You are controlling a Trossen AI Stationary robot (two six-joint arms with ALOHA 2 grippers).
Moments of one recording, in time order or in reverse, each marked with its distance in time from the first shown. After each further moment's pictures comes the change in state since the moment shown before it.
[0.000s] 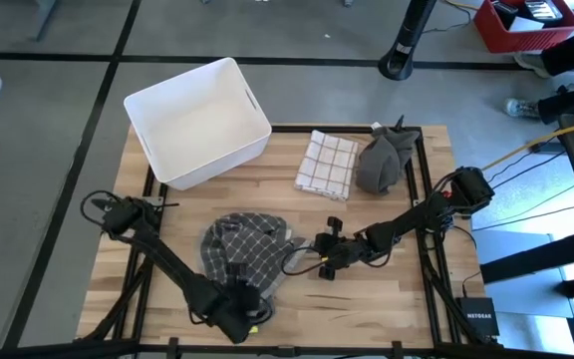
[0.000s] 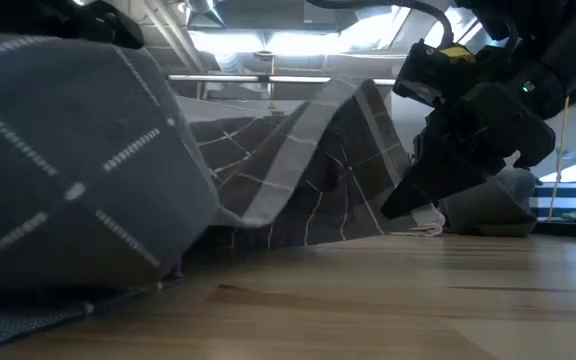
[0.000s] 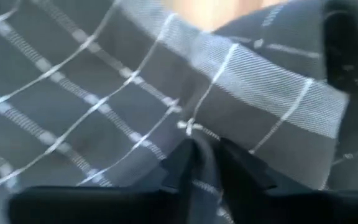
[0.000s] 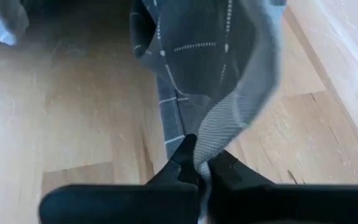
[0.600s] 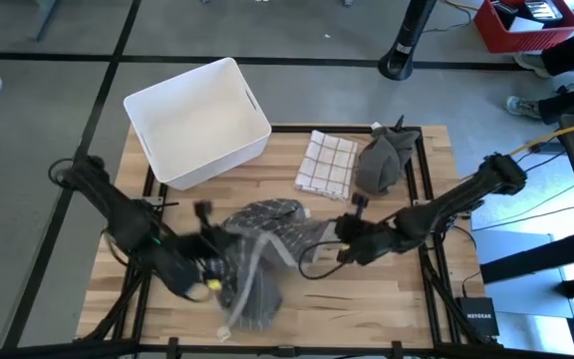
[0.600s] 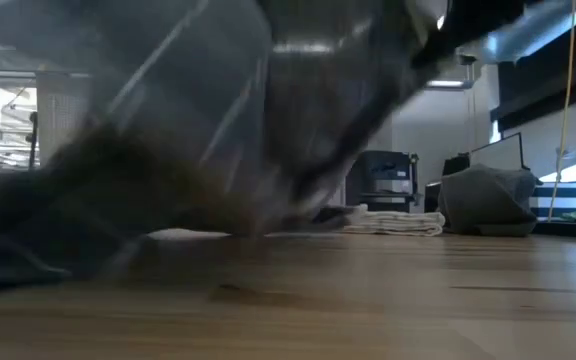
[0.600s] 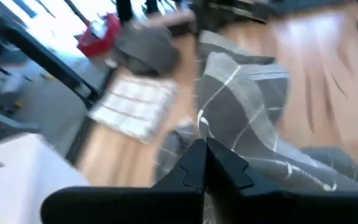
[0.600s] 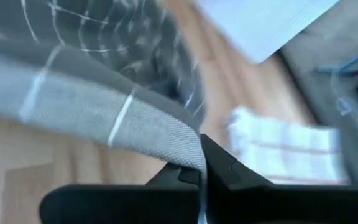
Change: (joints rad) left arm 0.034 -0.533 0.131 -0.195 -0.463 0.253; right arm 0.071 -0.369 0.297 -0.765 0.300 -0.081
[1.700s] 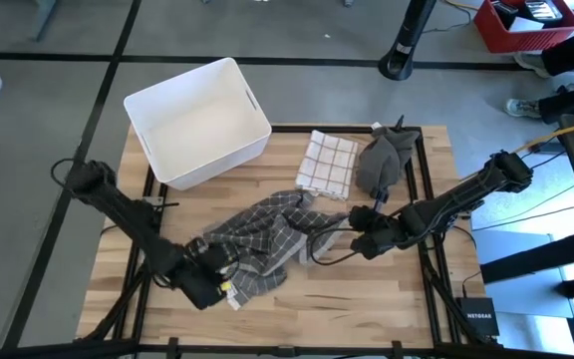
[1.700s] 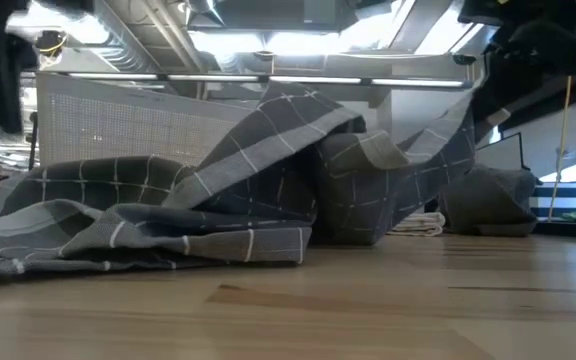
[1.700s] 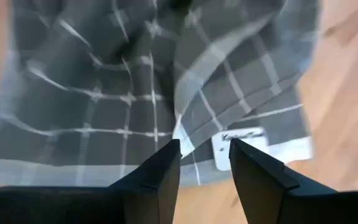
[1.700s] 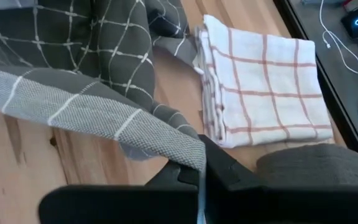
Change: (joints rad) left arm -0.055 0.120 -0.539 0.240 0.521 -0.817; right arm -0.021 -0.065 -0.151 -0.224 -0.046 0.266
